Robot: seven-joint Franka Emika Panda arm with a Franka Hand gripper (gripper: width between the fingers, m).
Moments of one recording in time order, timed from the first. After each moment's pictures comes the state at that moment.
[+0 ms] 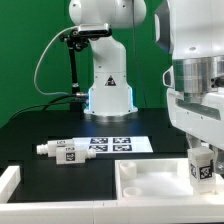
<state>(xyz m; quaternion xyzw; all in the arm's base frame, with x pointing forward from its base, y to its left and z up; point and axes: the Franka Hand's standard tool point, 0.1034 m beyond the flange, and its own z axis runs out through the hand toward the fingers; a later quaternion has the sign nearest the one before) 0.641 0.118 0.070 -0.82 0.56 -0.02 0.05</state>
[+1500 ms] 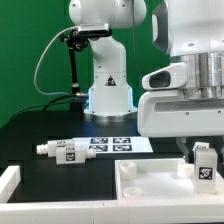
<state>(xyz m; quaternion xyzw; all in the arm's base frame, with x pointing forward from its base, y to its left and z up) 0.638 0.112 0.074 -0.98 0.19 -0.05 0.04</state>
